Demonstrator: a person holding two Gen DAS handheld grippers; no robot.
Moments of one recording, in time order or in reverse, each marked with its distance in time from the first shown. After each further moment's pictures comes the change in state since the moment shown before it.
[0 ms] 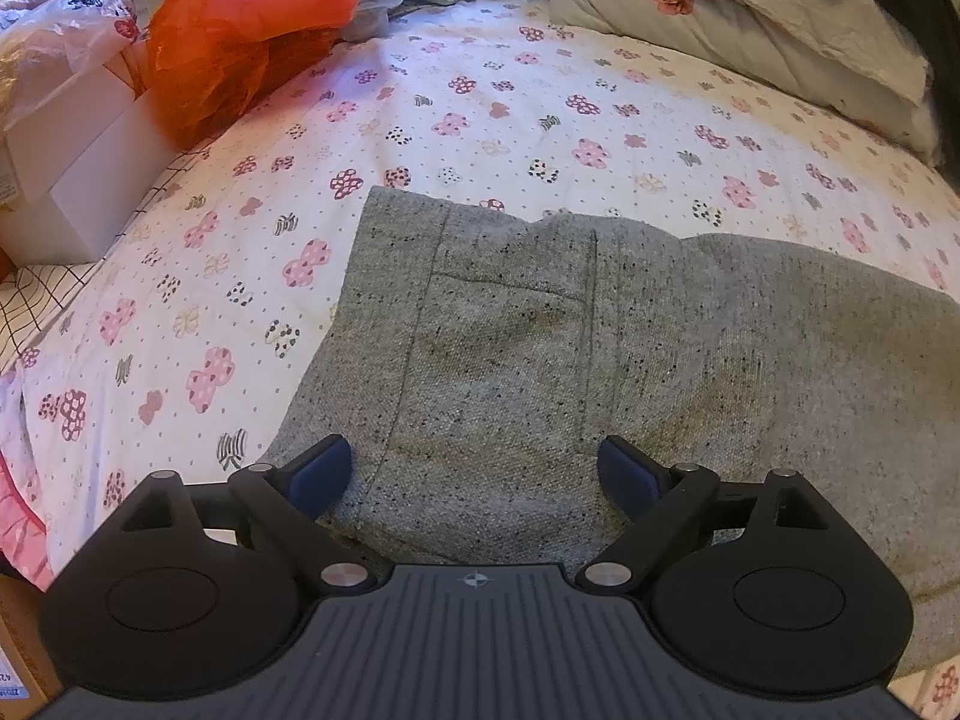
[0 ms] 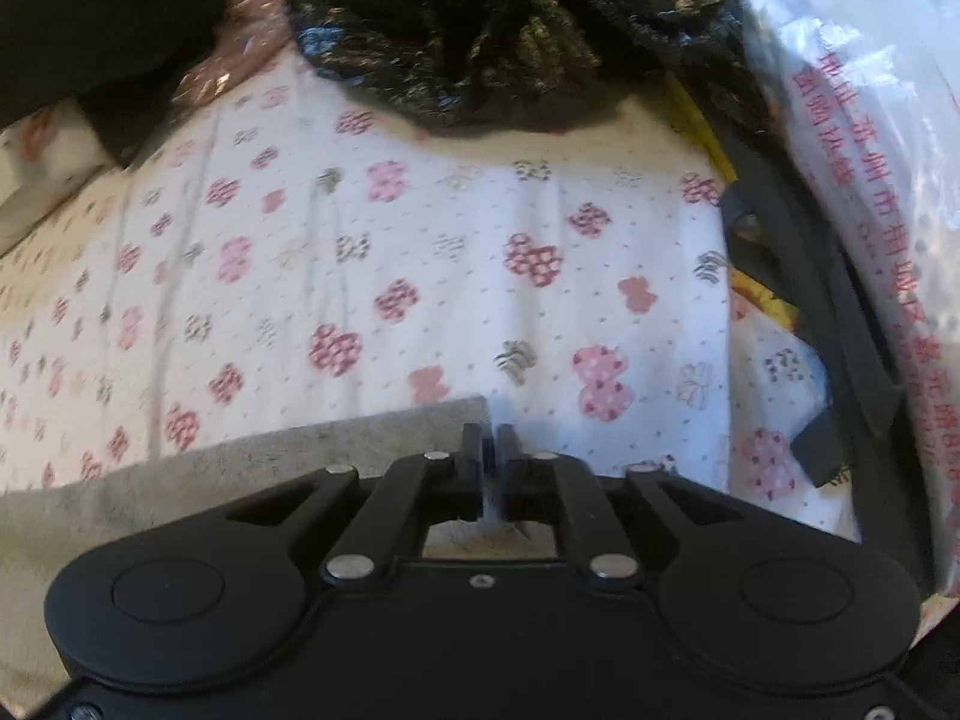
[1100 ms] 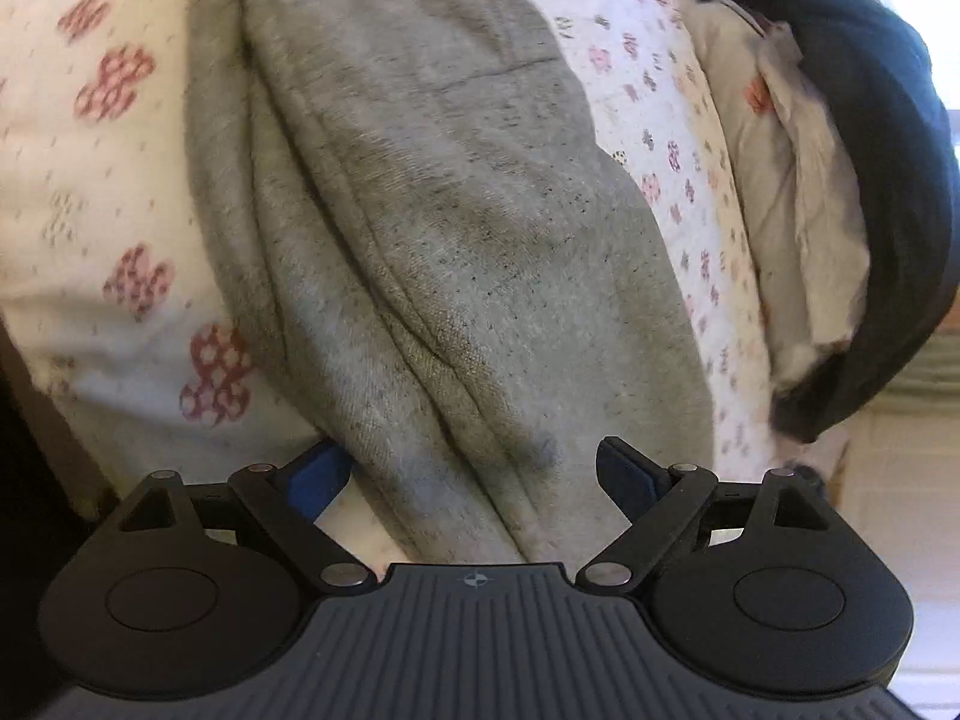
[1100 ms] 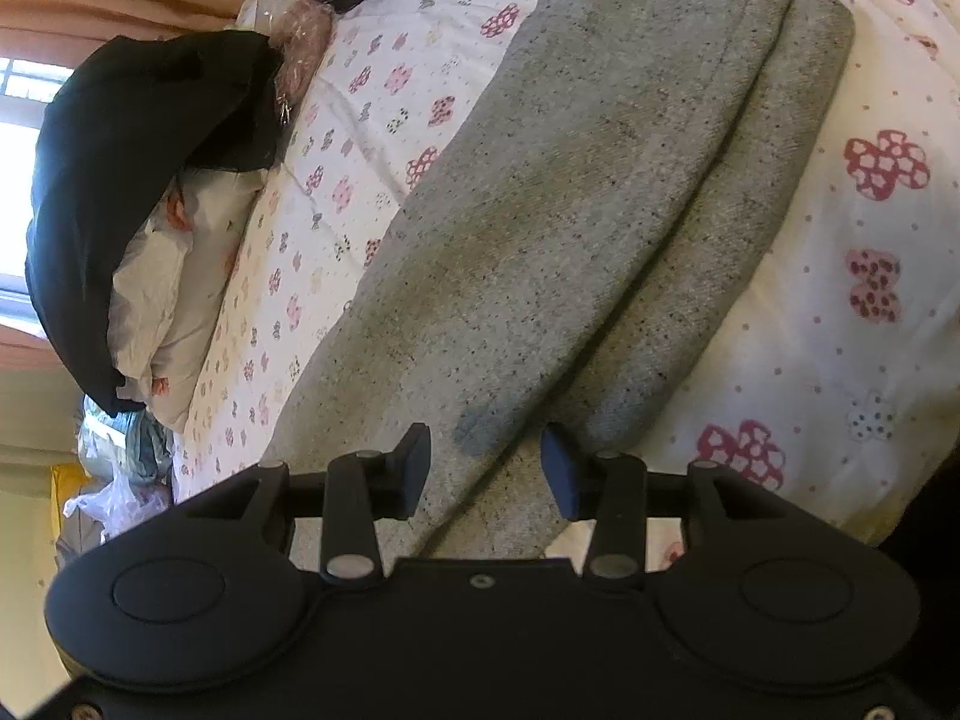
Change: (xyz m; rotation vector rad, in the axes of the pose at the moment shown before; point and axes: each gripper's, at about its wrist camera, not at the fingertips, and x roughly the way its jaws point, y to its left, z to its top) left arm -0.011 -0.018 -0.071 -0.894 0.290 -0.523; right arm -0.015 0.083 -0.199 0.603 0.037 0.492
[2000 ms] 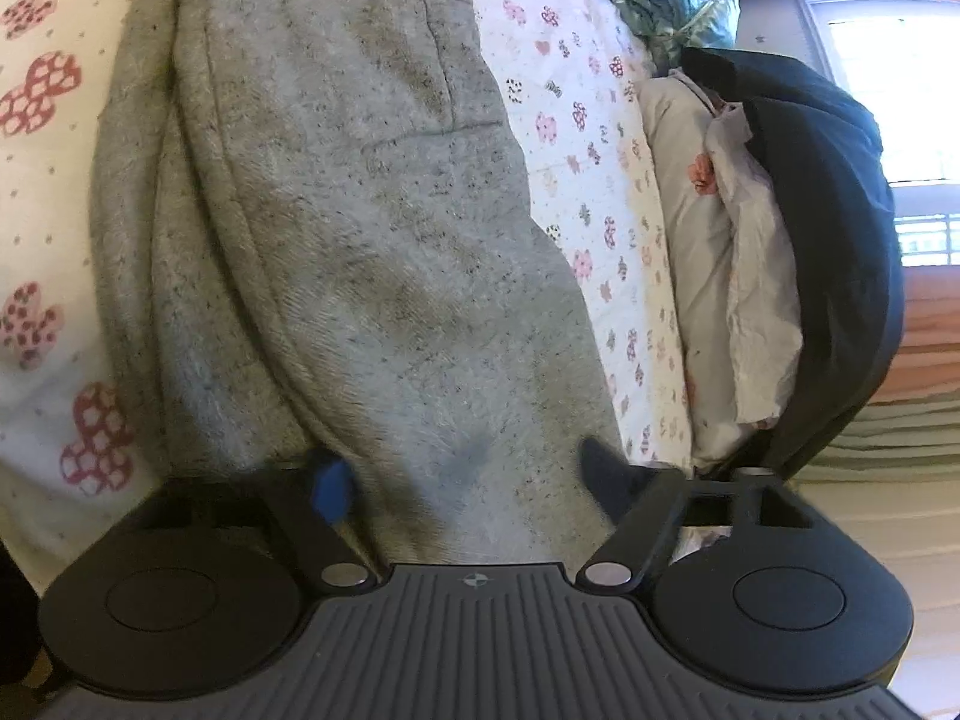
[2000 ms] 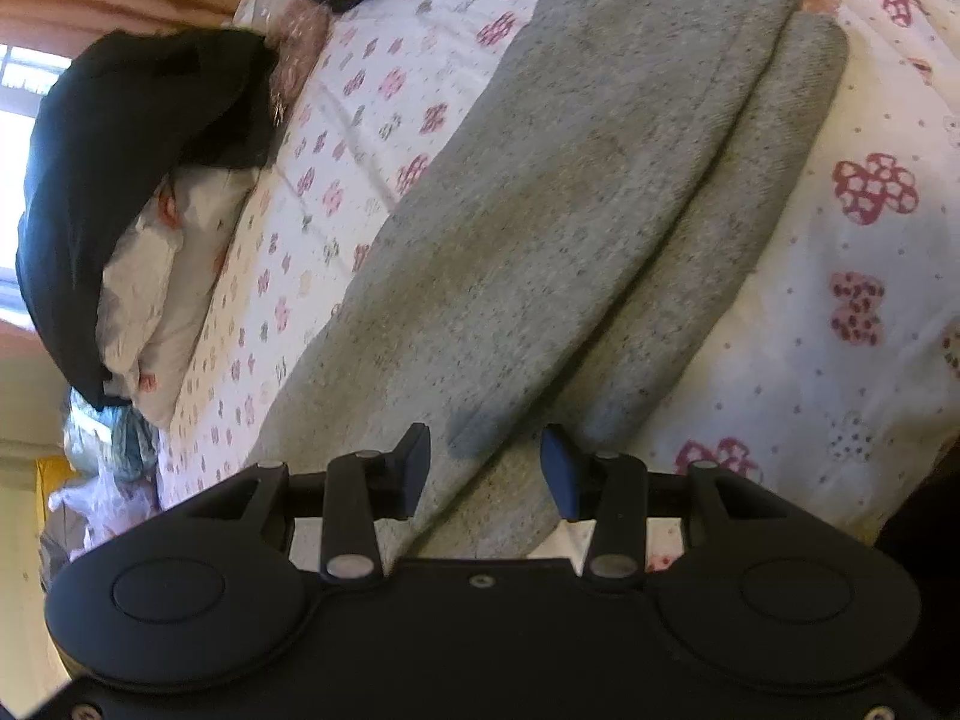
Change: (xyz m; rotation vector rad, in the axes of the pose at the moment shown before) left arm 0.017 -0.005 0.004 -0.043 -0.158 -0.156; right arm -0.002 -0.007 0.006 -0.010 -0.019 -0.023
